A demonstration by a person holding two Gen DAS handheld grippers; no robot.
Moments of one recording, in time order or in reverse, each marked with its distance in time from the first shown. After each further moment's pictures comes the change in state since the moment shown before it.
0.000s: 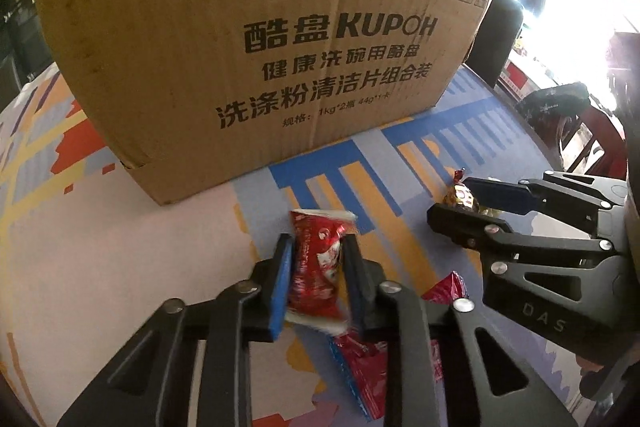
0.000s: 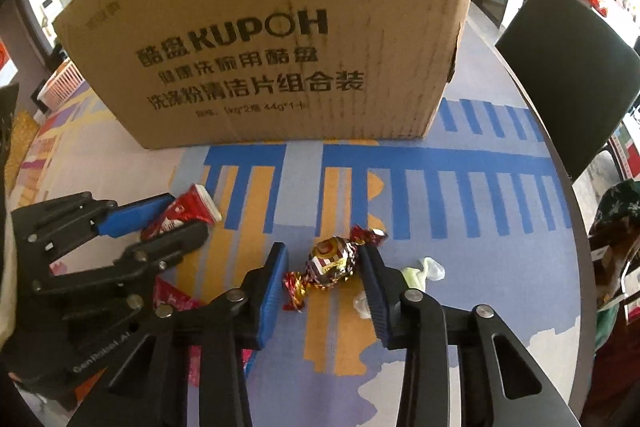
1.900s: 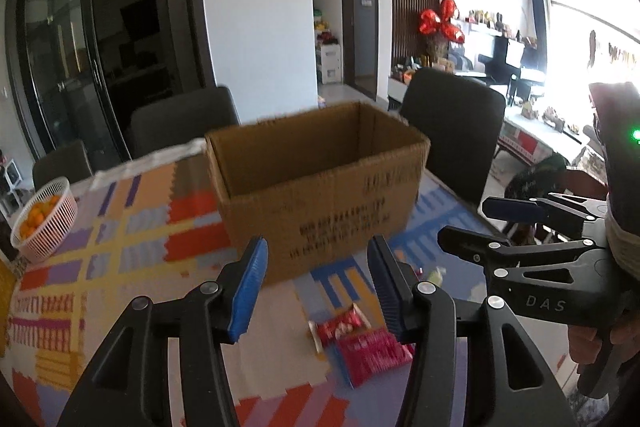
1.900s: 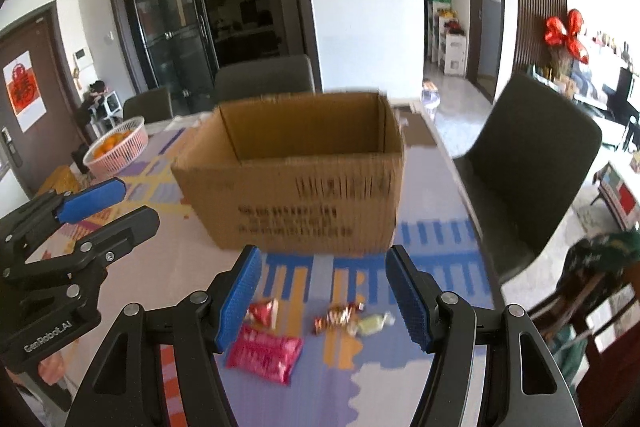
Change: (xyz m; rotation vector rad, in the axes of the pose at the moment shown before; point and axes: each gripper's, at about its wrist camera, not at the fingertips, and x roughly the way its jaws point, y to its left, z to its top) left arm -0.154 -0.041 0.007 0.036 -0.360 0.143; right arm -0.157 -0.002 0.005 -0.001 -0.325 0.040
